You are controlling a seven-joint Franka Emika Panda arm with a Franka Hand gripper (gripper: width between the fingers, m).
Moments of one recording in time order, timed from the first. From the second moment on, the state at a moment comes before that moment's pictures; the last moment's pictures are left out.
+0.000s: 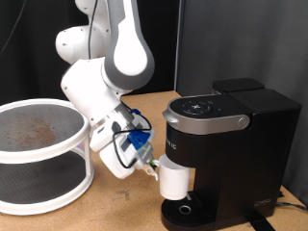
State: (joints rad) arm 0.45 0.10 -0.46 -2.54 1.64 2.55 -1.66
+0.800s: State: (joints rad) arm 0.45 0.22 -0.41 -2.49 1.76 2.53 -1.73
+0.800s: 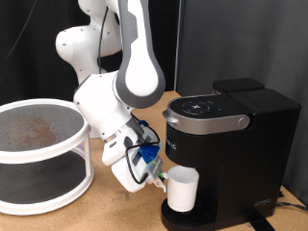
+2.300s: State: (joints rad) arm 0.41 0.06 -0.47 -2.57 1.39 2.45 -1.42
